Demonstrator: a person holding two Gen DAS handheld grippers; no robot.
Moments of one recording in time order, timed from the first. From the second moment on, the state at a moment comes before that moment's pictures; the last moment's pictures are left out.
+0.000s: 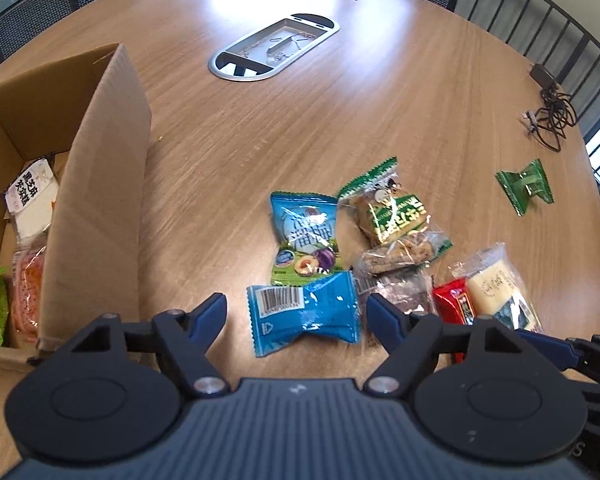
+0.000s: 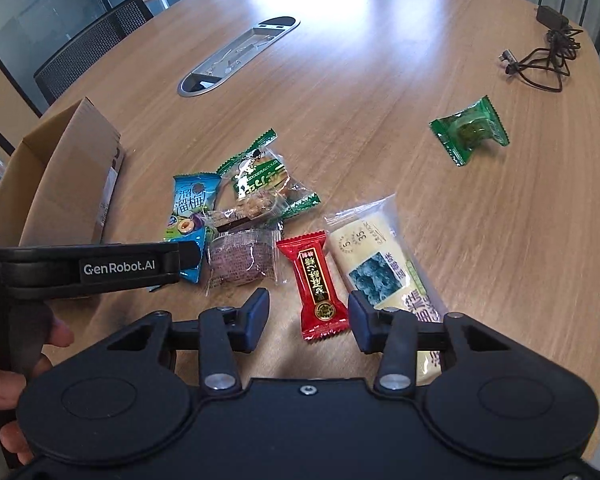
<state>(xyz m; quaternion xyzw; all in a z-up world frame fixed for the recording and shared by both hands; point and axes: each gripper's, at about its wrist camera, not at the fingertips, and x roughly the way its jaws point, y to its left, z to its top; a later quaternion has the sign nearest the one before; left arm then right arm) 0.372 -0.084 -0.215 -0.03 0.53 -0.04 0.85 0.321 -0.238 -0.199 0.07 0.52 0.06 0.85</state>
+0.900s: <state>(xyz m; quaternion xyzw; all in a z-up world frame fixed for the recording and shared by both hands) 0.374 -0.077 -0.220 -0.05 0.54 -0.04 0.84 0.345 -0.223 -0.227 0.03 0.54 0.08 0.84</state>
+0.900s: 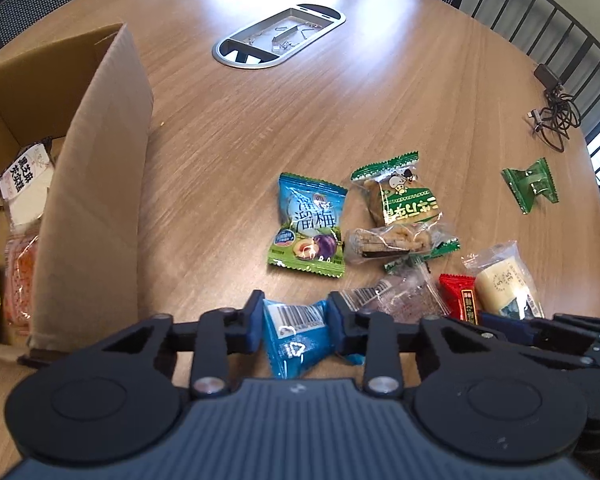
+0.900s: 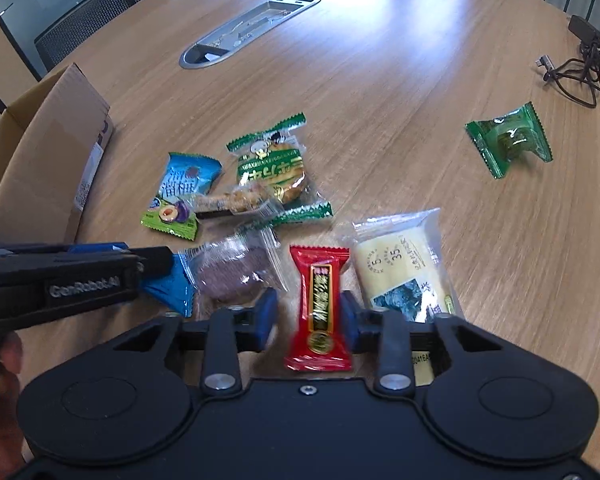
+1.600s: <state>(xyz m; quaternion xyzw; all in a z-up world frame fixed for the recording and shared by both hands) 0.329 -0.052 -0.173 -0.09 0.50 -0.07 0.86 0.295 -0.217 -0.188 0.05 0.49 0.08 0.87</state>
